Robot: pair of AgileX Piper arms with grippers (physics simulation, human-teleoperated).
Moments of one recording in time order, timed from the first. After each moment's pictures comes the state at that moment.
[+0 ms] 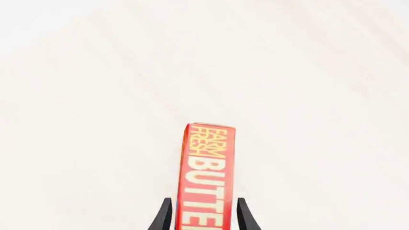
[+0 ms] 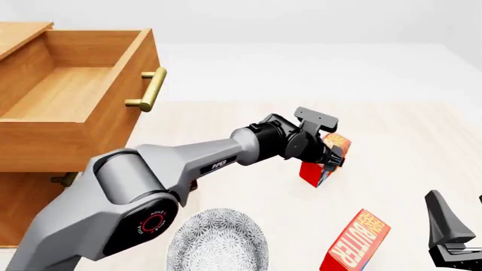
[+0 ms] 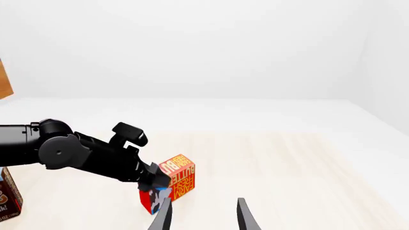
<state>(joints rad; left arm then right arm) -0.87 2.41 -2.00 0.44 -0.20 0.00 0.00 0.00 0.00 -0.01</state>
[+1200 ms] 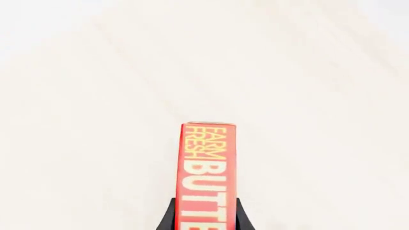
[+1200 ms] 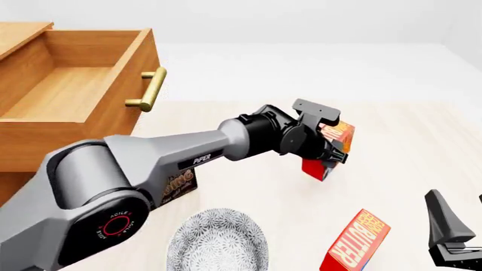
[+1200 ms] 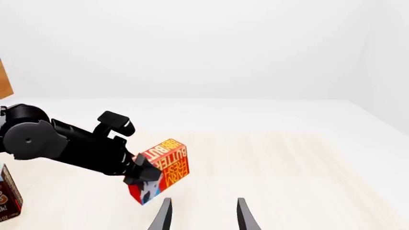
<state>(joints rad) -0.90 2.26 -1.87 0.44 -0.22 0.00 0.01 0.00 -0.01 -0.01</state>
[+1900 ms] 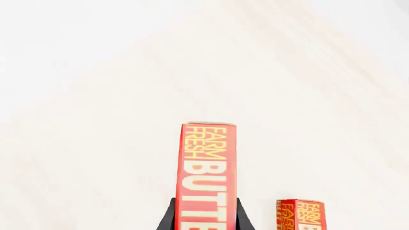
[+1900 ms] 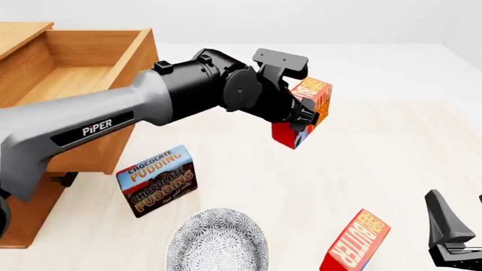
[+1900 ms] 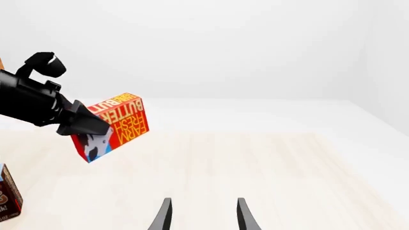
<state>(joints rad) -0.82 1.90 -1.67 0.55 -0.15 0.00 0.01 0.00 -0.01 -0.01</state>
